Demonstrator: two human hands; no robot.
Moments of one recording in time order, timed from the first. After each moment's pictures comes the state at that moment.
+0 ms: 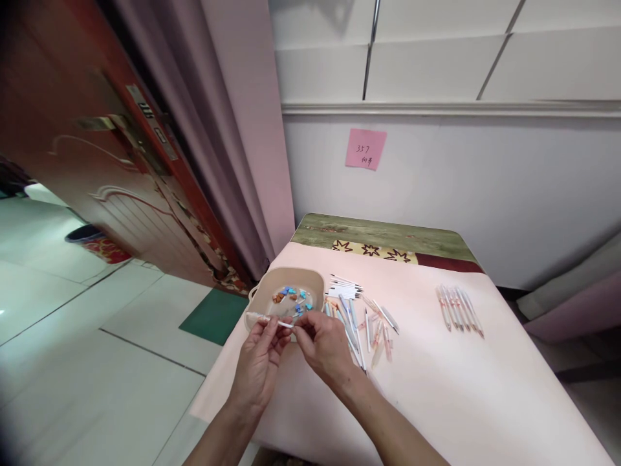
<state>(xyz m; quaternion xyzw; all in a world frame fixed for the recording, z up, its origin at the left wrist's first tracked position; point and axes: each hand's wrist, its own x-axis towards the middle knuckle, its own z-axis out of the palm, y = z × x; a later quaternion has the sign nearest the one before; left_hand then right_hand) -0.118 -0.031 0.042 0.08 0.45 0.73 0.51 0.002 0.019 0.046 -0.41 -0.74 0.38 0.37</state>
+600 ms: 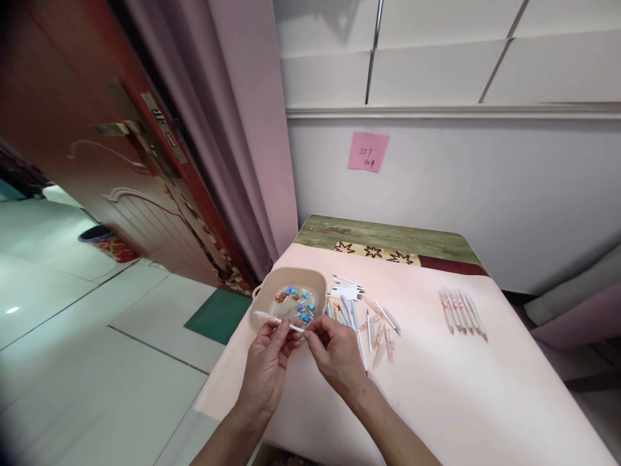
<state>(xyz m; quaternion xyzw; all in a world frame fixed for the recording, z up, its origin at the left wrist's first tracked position) -0.103 -0.037 0.049 0.11 0.46 0.72 0.51 0.022 0.007 0.044 -0.41 -0.71 0.43 0.38</state>
